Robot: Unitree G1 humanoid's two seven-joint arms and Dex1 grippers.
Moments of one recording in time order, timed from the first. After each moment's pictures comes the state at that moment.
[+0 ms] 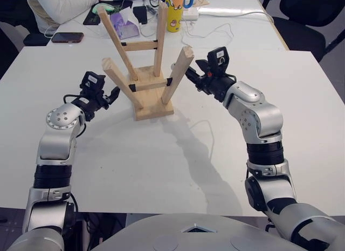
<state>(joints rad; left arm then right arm) -0.26 0.53 0.05 -0.04 -0.12 0.35 -0.47 -0.54 -0.21 0.06 -0.11 0.31 0.73 0.33</state>
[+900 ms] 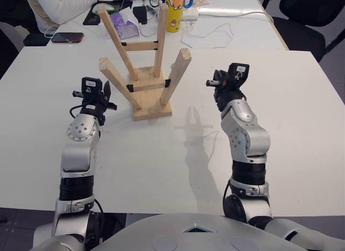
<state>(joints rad) -0.16 0.30 0.10 -0.18 -0.01 0.41 -0.09 -0.38 0.05 -0.10 -0.19 0.18 0.64 -0.10</state>
